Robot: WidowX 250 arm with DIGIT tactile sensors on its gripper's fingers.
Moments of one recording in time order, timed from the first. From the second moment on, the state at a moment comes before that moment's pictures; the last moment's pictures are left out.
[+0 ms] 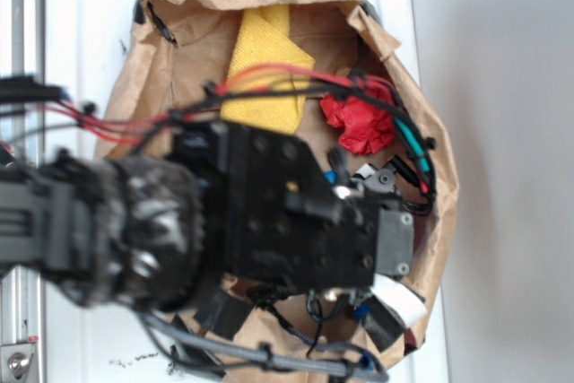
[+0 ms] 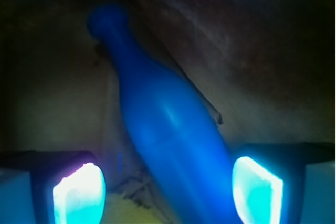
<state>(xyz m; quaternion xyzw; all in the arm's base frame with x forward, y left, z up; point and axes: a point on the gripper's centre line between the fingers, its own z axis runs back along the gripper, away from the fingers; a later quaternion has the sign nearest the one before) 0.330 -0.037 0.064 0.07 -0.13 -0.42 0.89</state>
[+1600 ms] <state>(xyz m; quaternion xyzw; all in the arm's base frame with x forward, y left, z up) 0.330 -0.005 0.162 -0.06 -0.17 -0.34 0.92</state>
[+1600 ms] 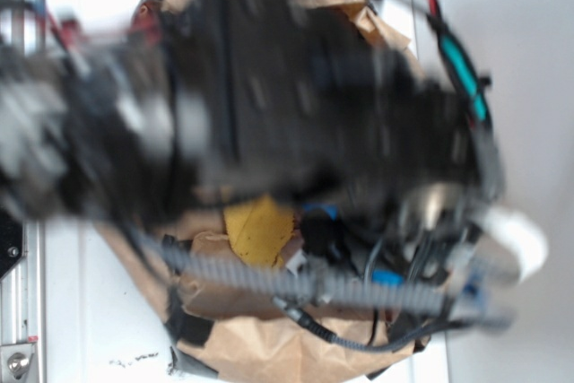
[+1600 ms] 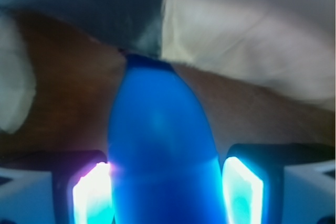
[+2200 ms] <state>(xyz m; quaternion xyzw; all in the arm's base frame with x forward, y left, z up) 0.300 0.041 0.215 0.01 -0.13 -0.30 0.95</state>
